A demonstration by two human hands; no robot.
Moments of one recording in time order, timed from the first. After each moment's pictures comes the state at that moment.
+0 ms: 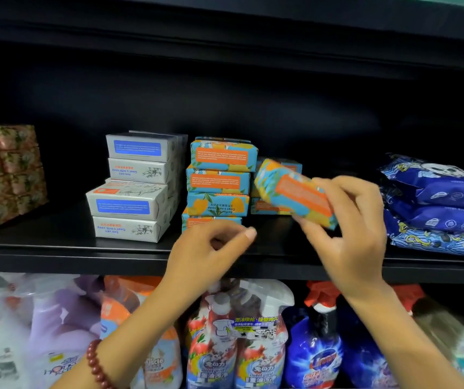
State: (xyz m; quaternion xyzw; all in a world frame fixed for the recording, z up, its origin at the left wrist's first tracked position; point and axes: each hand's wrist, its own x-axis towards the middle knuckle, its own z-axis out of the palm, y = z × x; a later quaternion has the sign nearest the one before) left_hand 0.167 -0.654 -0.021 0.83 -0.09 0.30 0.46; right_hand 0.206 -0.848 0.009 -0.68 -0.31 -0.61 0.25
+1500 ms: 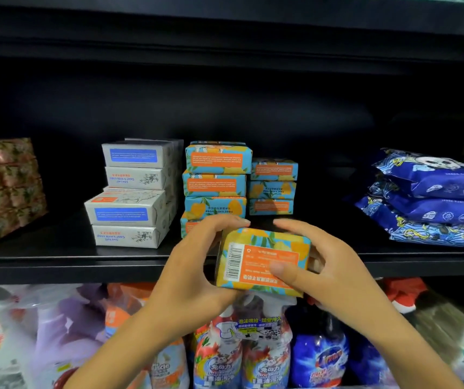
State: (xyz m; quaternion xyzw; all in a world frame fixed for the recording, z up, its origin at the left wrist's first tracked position) left_hand 0.131 -0.647 -0.016 0.79 -0.28 0.32 0.44; right_hand 0.162 -0.847 -0.002 -0.78 -0.32 -0.09 0.52
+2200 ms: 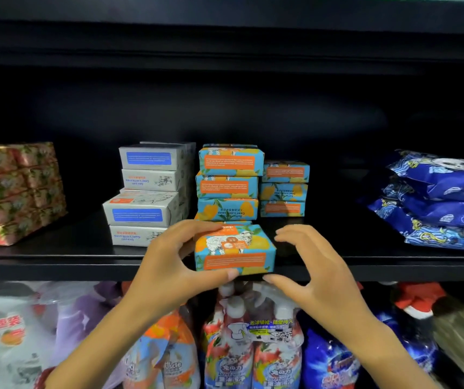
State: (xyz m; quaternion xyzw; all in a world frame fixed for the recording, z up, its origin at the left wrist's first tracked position) left_hand 0.133 -0.609 -0.019 0.79 -0.16 0.28 0.51; right_hand 0.186 -0.831 -0.035 -0.80 -0.39 -0.33 0.31
